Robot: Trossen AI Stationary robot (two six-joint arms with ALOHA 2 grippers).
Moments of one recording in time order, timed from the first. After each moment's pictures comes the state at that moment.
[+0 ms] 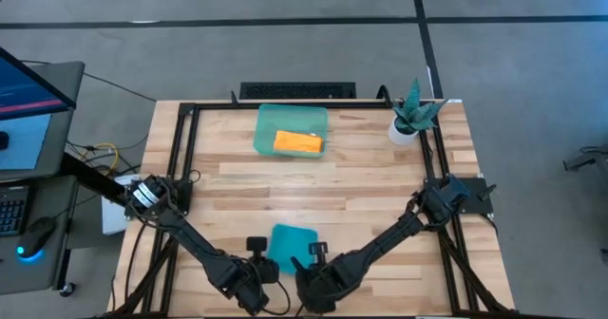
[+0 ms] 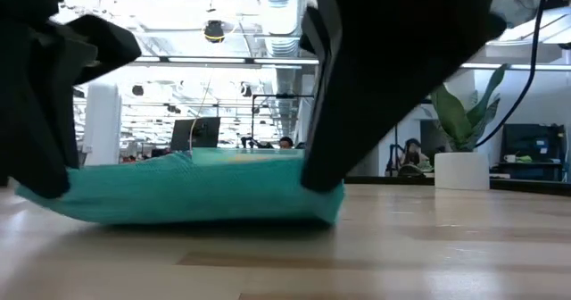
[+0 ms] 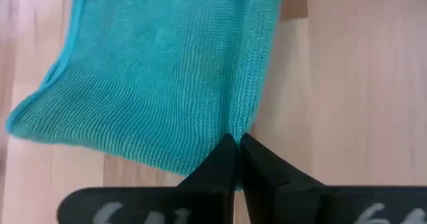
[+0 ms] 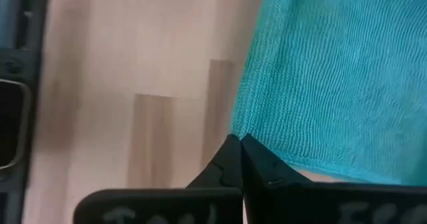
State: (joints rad) left arm -0.77 1.99 1.31 -0.68 -0.45 -0.69; right arm 0.62 2.31 1.88 -0.83 0.23 0.40
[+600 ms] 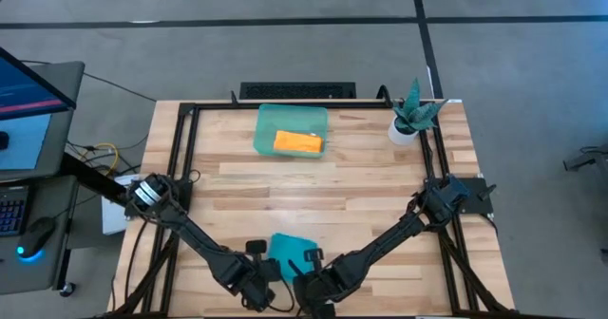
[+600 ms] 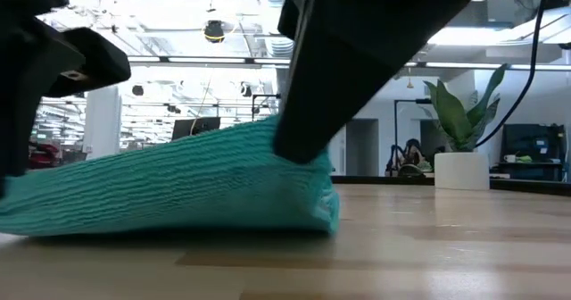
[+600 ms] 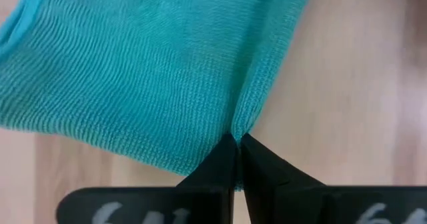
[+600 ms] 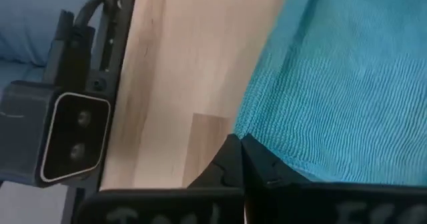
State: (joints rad) left arm -0.73 1.98 1.34 -0.71 -0.21 -0.77; right arm 0.63 2.31 1.91 -0.77 0.11 0.37
